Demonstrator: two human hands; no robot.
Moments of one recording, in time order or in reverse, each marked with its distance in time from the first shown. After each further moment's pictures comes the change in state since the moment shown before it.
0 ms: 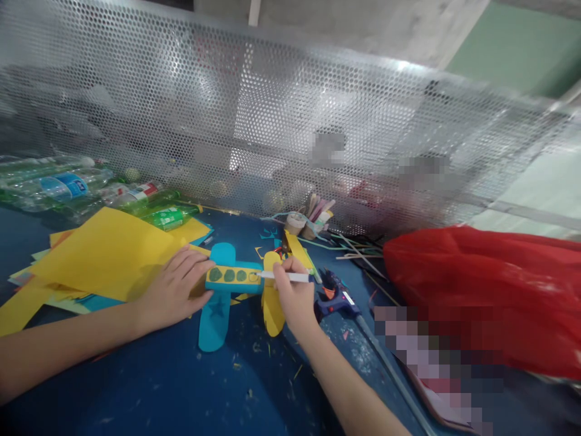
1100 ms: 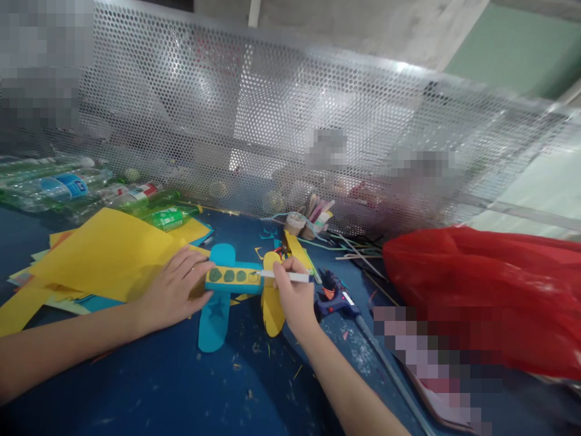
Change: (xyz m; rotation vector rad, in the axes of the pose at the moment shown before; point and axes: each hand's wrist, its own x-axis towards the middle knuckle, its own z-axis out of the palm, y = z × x) left_hand 0.000 0.000 -0.001 0.005 -0.005 0.017; right_hand 0.001 0.002 0.000 0.011 0.000 0.016
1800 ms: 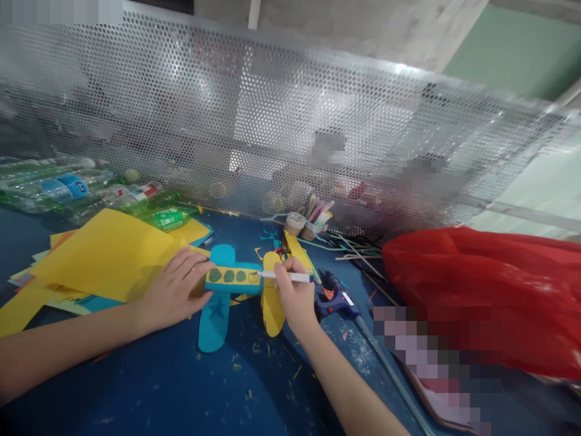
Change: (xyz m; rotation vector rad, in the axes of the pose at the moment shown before) left_hand -0.001 -0.001 0.001 0.015 0.008 0.010; right_hand 0.002 0.001 -0.002 -0.014 -0.007 -0.019
